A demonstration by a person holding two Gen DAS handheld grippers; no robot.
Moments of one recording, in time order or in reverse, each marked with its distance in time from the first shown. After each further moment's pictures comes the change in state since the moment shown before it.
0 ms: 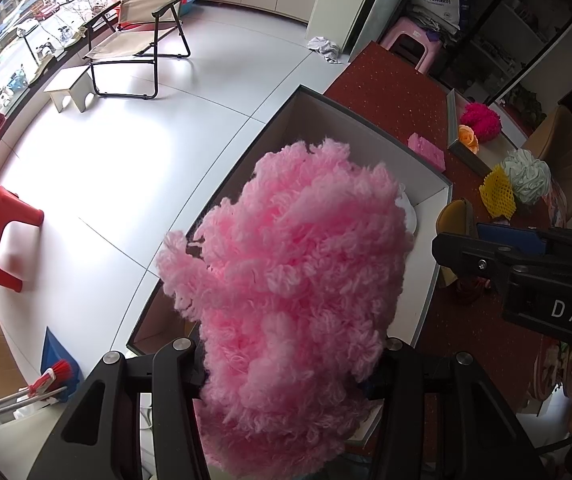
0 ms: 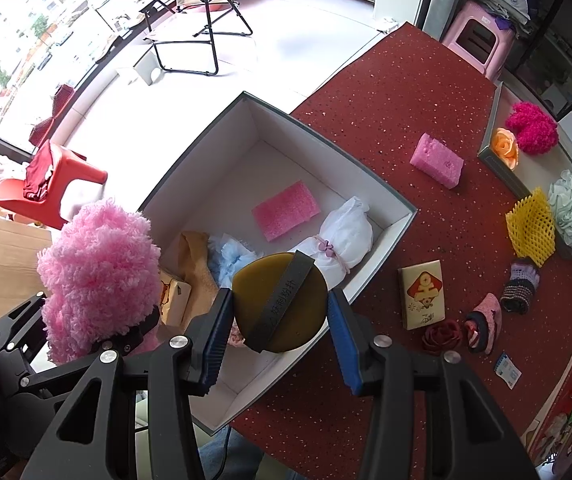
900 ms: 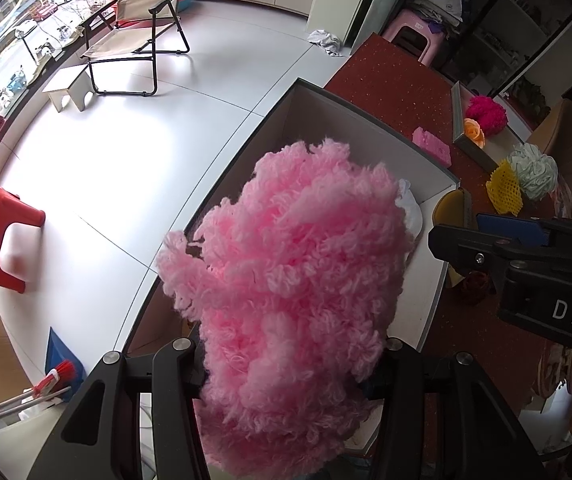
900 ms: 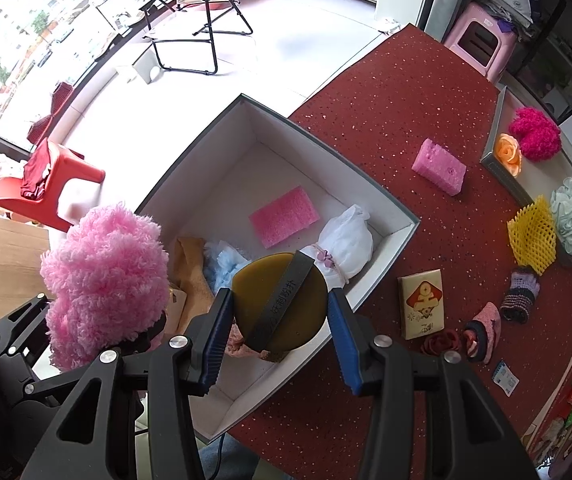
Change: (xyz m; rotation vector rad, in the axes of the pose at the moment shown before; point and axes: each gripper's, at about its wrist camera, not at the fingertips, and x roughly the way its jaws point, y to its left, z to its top) left arm 0.011 -0.006 0.006 0.014 0.026 0.016; right arm 0.007 0.004 0.008 -0.021 0.001 -0.005
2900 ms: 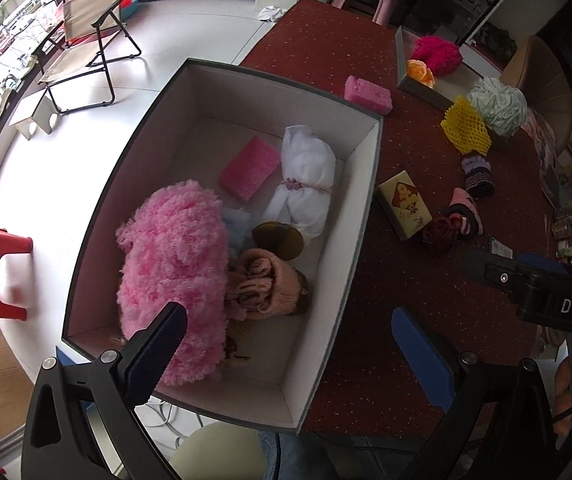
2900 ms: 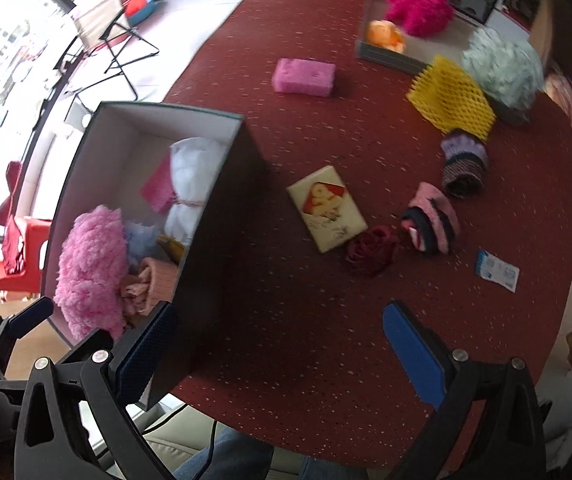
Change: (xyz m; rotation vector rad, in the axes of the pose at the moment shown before) left arm 0.003 -0.079 -0.016 0.167 0.088 -0.014; right arm -0.004 -0.114 -0.089 0.390 0.015 -0.033
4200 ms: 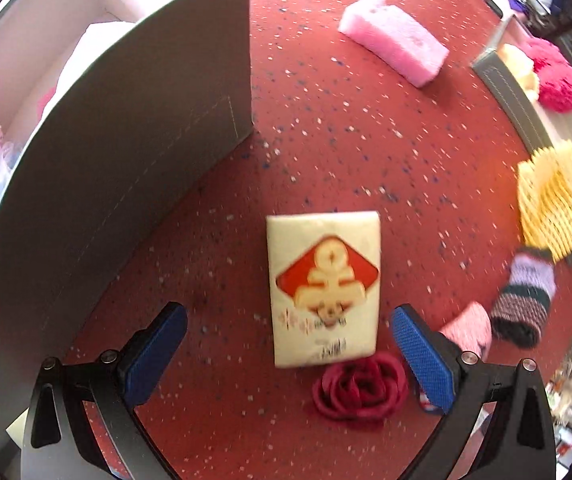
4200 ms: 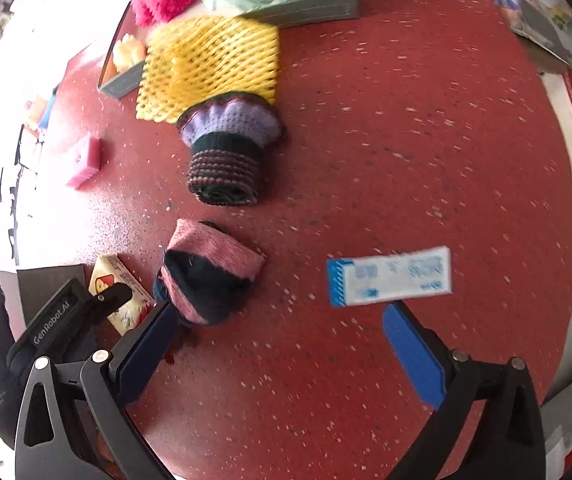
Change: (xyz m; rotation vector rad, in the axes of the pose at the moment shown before) left arm 0.166 -0.112 0.063 -0.488 0.152 0.075; right arm 0.067 -0.216 0.027 0.395 0.005 0.067
